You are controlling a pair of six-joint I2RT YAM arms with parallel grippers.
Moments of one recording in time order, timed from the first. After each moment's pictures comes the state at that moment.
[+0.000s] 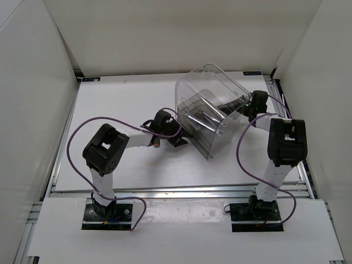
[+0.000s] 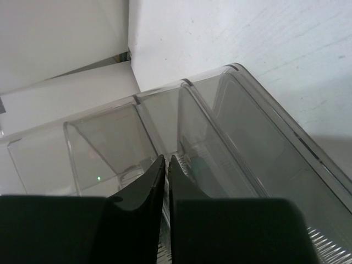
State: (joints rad) left arm -0.62 1.89 1.02 0.15 0.35 -1.33; right arm -0.01 1.89 1.08 0.25 -0.73 1.21
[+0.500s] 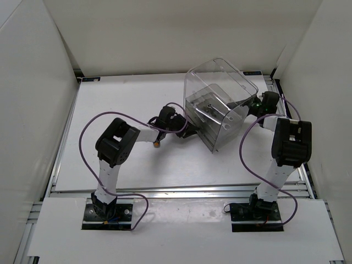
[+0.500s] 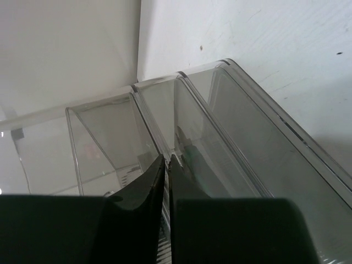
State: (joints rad) left arm -0.61 2.07 1.14 0.37 0.39 -1.41; right arm -0.11 1.89 1.07 0.29 -0.71 1.22
